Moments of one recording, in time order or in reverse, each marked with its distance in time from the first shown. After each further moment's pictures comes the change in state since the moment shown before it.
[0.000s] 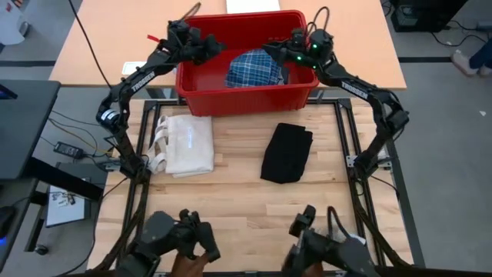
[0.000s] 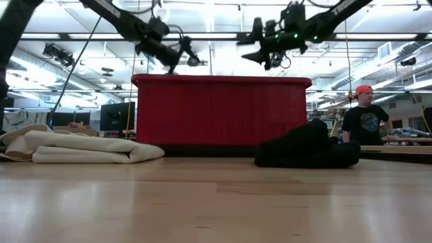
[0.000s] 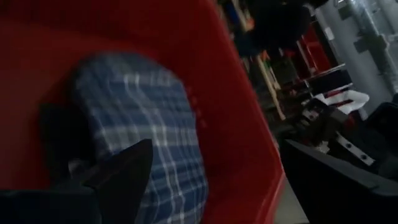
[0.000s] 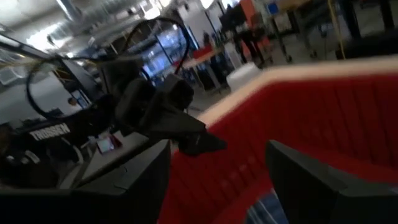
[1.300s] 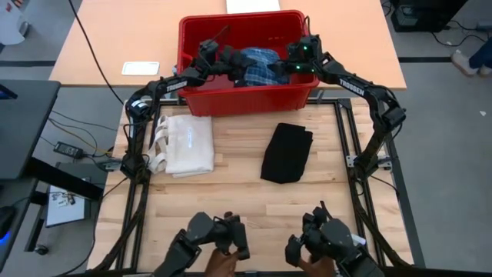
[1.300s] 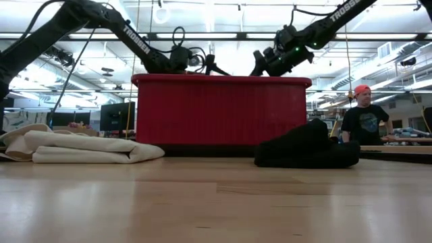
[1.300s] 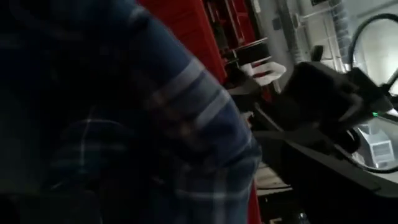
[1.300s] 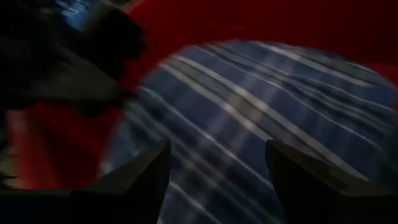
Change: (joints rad) left arm -0.129 0.314 0.000 0.568 0.175 -0.286; right arm -0.047 0.034 0.003 -0.467 0.123 -0.208
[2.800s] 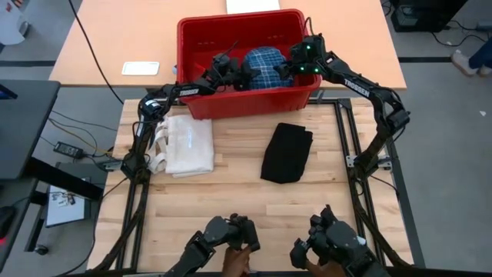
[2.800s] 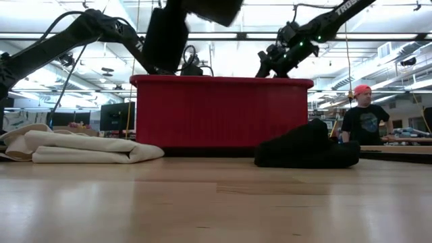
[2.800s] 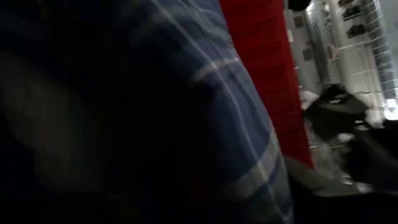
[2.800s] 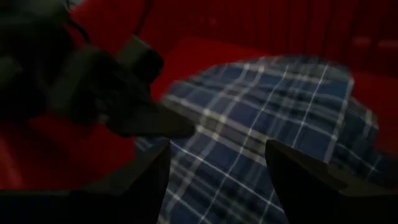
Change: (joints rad) left arm -0.060 0.147 0.000 0.073 -0.218 -0.008; right arm -0.009 -0.062 0.000 -0.108 0.064 -0.135
